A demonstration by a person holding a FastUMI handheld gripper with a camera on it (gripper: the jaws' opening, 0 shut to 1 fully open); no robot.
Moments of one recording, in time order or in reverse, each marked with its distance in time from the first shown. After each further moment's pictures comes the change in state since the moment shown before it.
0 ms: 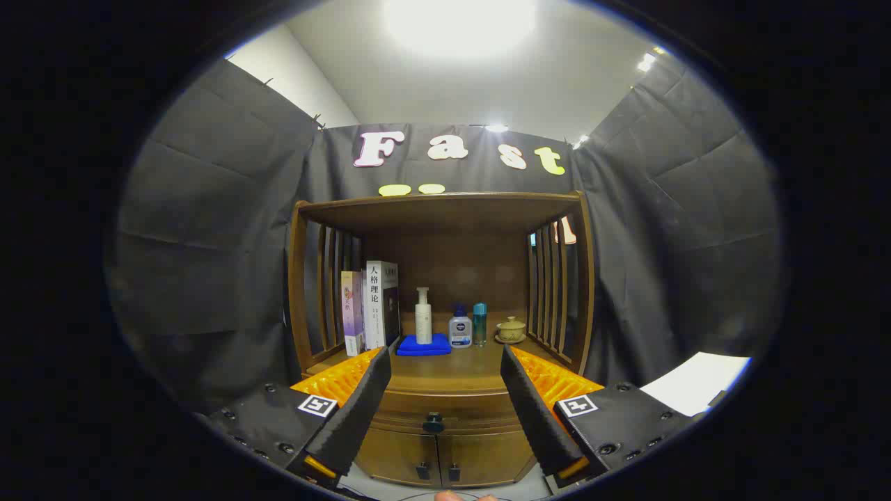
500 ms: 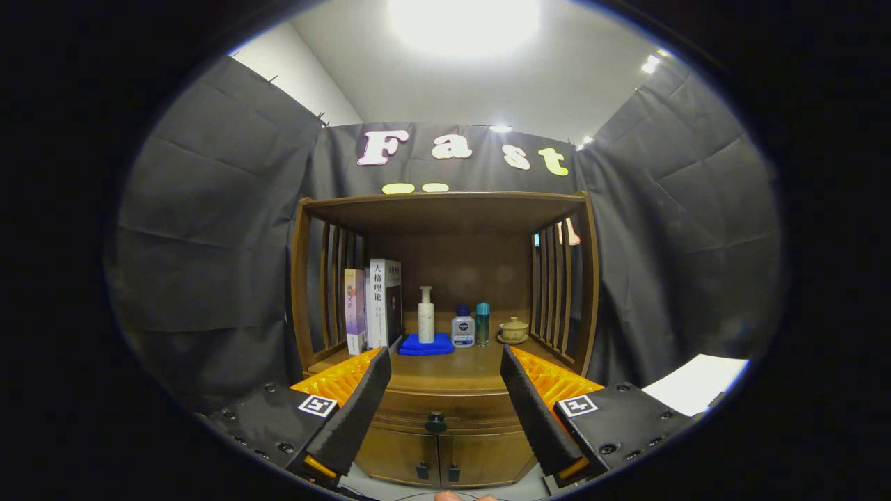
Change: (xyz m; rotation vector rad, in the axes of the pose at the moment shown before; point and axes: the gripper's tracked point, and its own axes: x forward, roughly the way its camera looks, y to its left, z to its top) arm 0.000 0.002 -0.002 -0.022 0.006 0.009
